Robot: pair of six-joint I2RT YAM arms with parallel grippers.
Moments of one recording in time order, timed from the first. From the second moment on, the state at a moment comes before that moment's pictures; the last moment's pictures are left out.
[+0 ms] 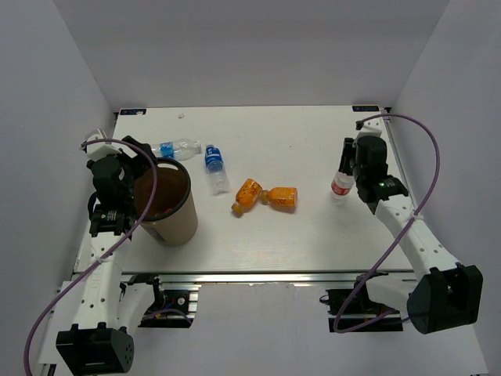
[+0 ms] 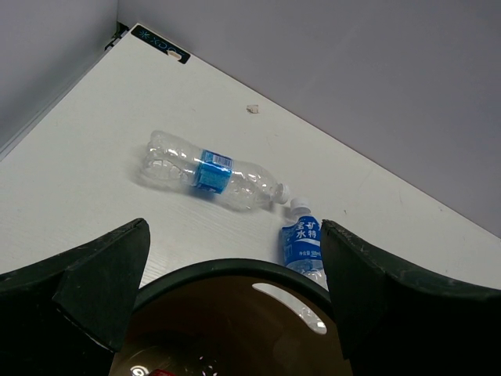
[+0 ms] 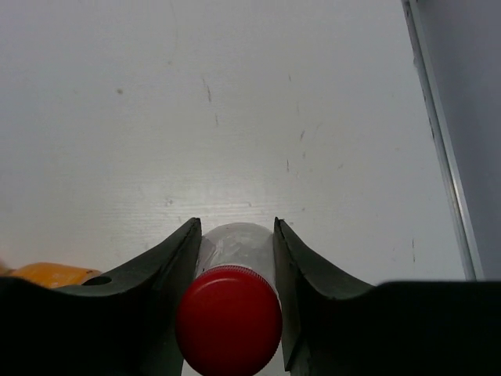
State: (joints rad) left arm 0.06 0.85 0.83 -0.11 -0.17 -0.44; right arm 0.25 1.15 0.88 -0.20 0.28 0.10
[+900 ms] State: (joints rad) left arm 0.06 0.89 0.87 -0.17 -0.27 -0.51; right arm 0.84 1.48 1.51 0.20 -0.76 0.05
